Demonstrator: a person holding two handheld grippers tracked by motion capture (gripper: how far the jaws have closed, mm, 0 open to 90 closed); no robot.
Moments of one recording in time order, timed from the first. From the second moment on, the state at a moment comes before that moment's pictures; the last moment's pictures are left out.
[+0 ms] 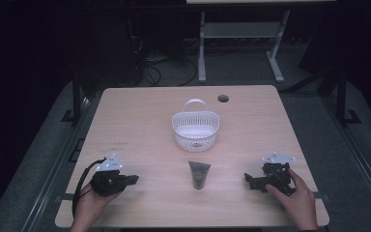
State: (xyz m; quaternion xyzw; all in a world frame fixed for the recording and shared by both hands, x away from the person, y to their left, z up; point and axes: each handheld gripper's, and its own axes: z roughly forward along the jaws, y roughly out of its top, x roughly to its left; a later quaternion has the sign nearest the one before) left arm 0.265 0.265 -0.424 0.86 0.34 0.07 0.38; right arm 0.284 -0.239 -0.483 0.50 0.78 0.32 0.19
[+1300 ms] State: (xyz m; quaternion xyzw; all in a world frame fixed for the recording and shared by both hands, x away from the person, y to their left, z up) left arm 0.271 0.204 -0.363 0.88 0.25 0.05 0.40; right arm 0.284 -0.239 -0.483 0.50 0.78 0.32 0.19
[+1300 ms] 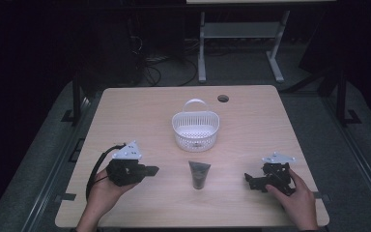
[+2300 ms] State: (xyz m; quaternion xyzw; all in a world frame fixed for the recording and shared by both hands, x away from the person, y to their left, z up) left arm 0.280 0.154 -0.342 0.89 0.19 0.04 0.42; right arm 0.284 -0.239 -0.483 0.50 0.78 0.32 0.19
